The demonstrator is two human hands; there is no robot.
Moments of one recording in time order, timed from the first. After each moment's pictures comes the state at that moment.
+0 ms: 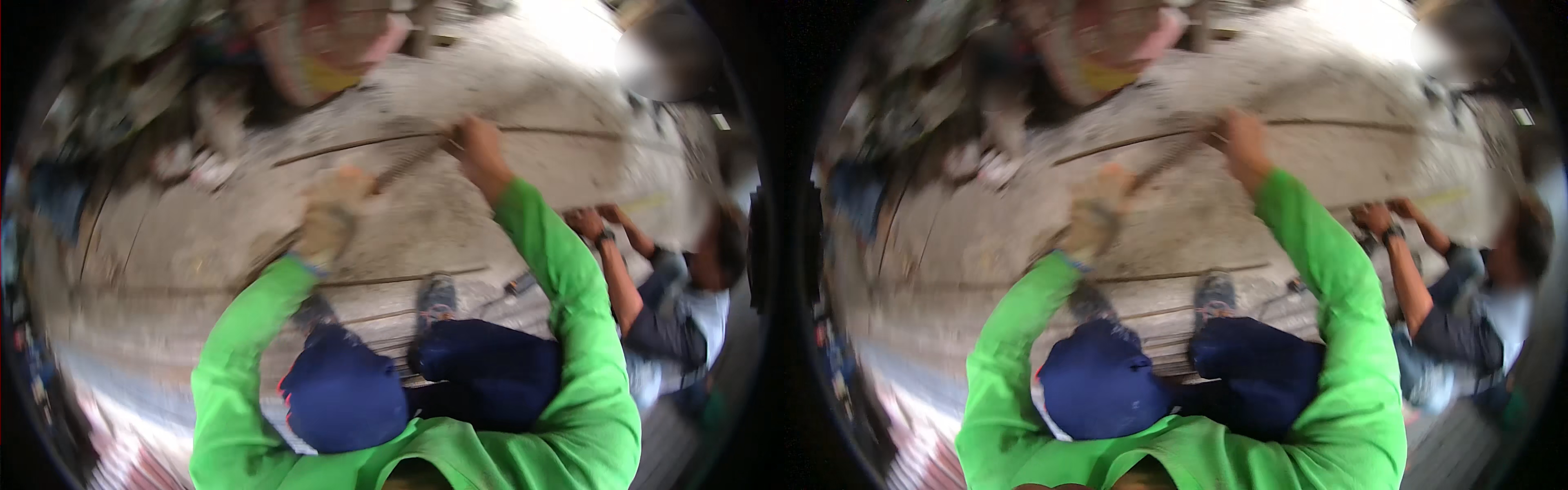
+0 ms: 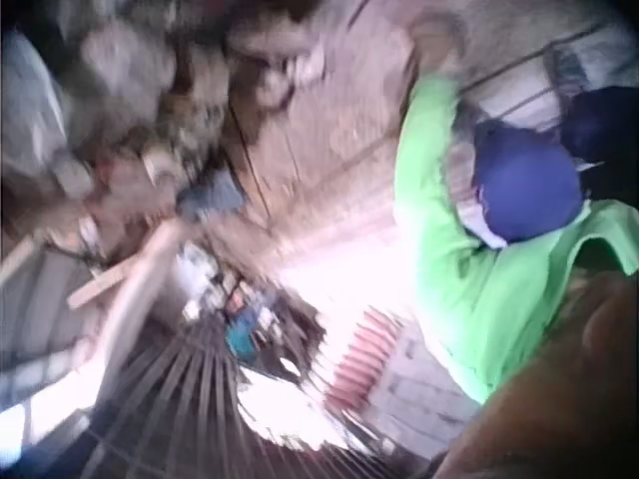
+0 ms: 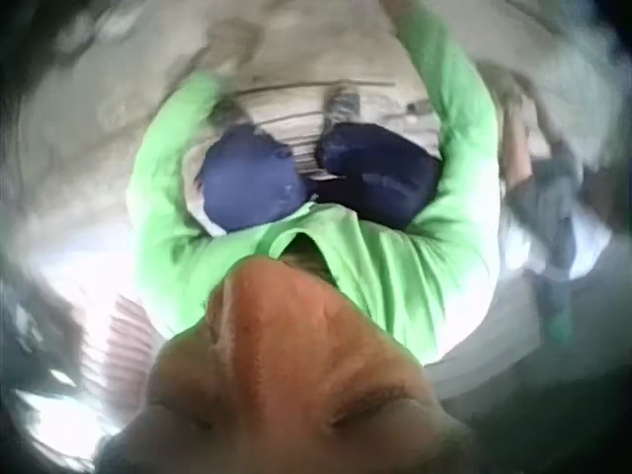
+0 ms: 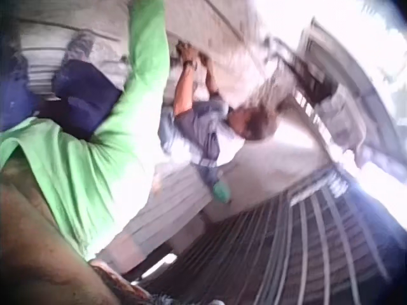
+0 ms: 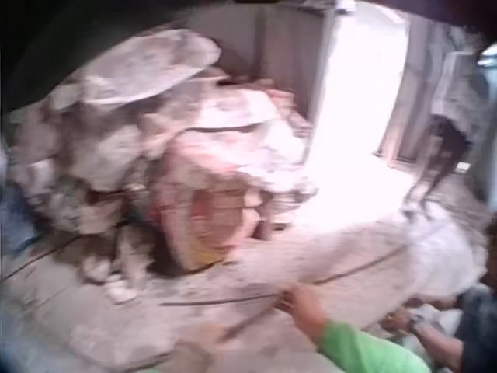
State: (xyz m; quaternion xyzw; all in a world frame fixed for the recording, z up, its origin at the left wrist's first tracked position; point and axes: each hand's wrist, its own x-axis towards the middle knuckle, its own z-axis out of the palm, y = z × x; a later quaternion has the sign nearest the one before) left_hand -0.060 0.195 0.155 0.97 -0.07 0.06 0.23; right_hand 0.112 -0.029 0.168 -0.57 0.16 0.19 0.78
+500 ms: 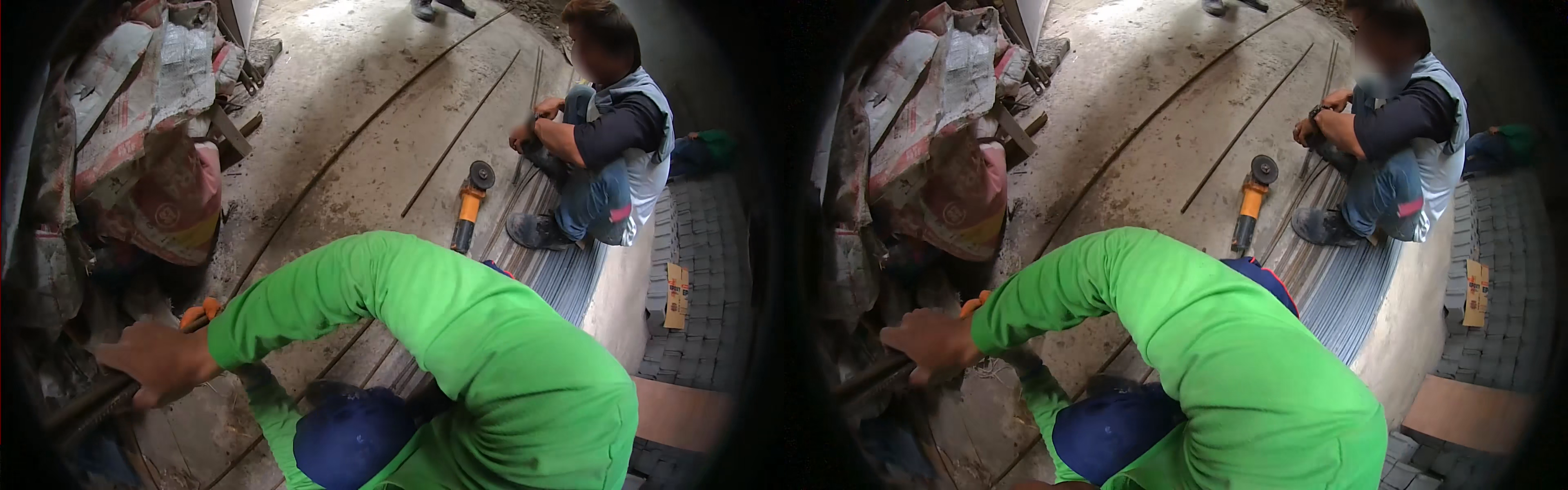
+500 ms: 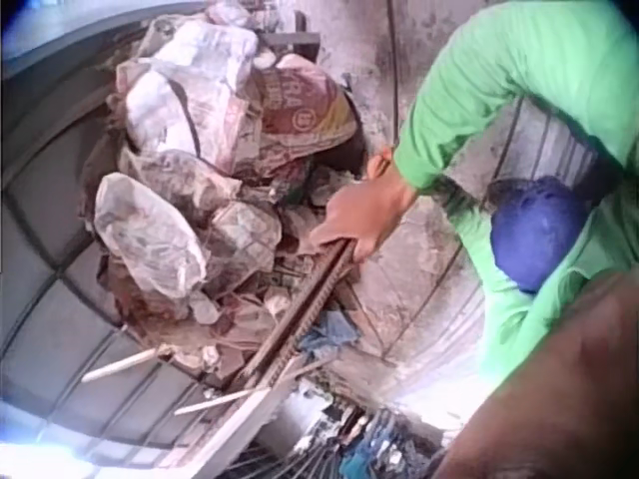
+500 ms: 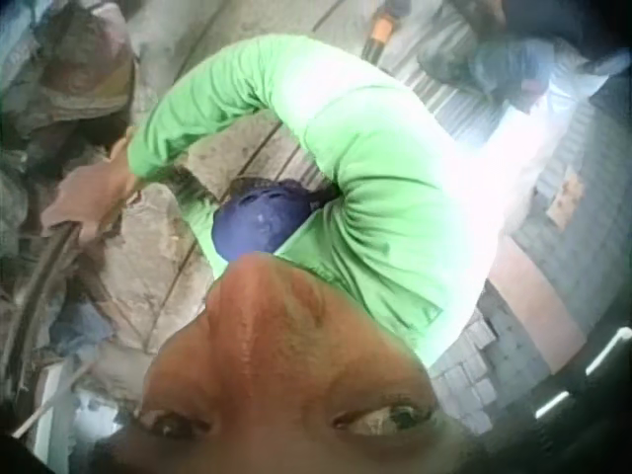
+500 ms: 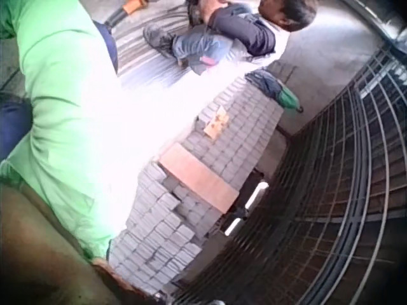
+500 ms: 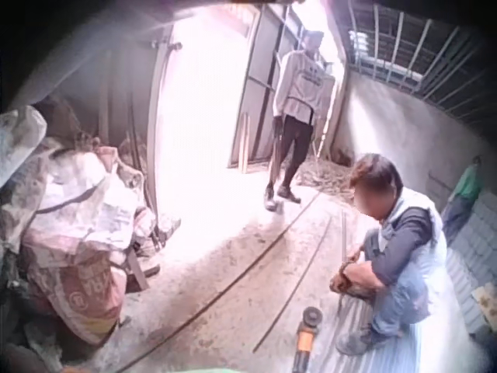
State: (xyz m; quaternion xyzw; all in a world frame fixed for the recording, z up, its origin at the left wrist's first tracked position) left_hand -0.034 0.237 0.224 0.66 -0.04 0.32 0.68; right_hand 0.007 0.209 0.362 -0.66 -0.44 0.01 0.60
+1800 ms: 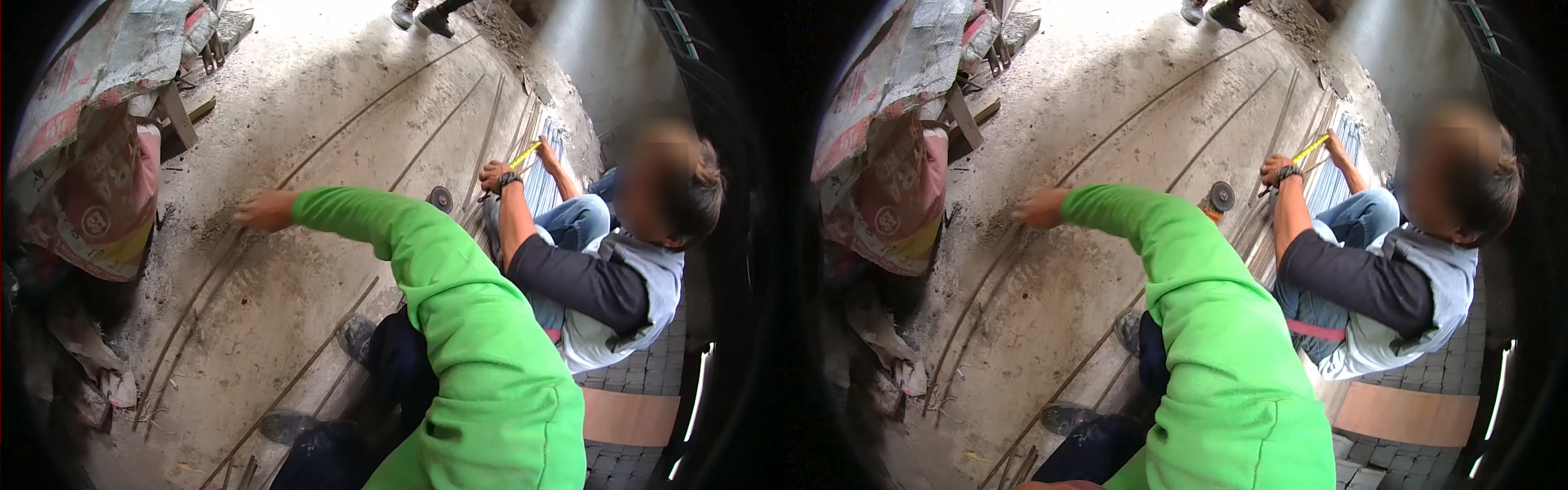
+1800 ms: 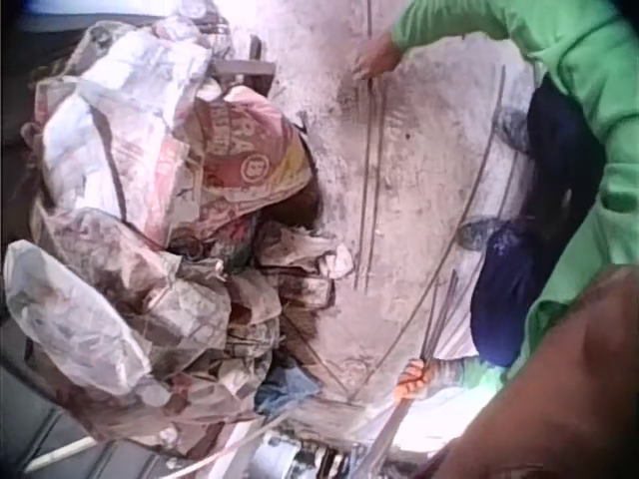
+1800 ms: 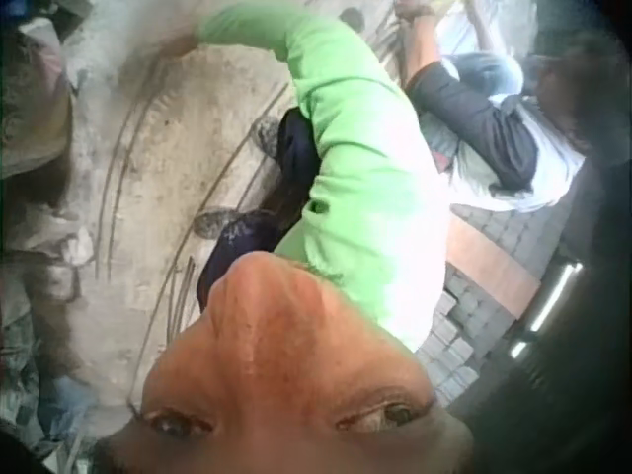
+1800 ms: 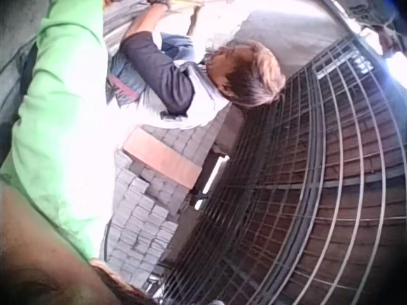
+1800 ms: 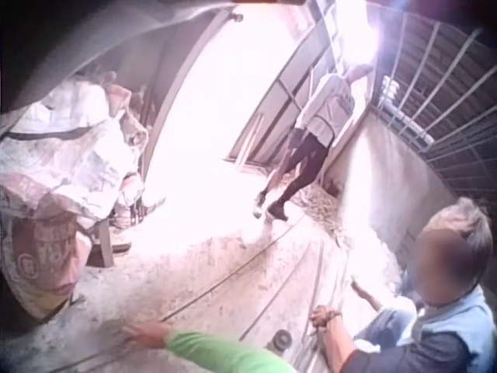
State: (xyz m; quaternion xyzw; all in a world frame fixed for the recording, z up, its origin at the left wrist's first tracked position) left_hand -0.176 0.399 0.160 0.66 0.36 0.40 0.53; right_hand 0.199 -0.077 0.037 -0.86 -0.49 0.16 0.01
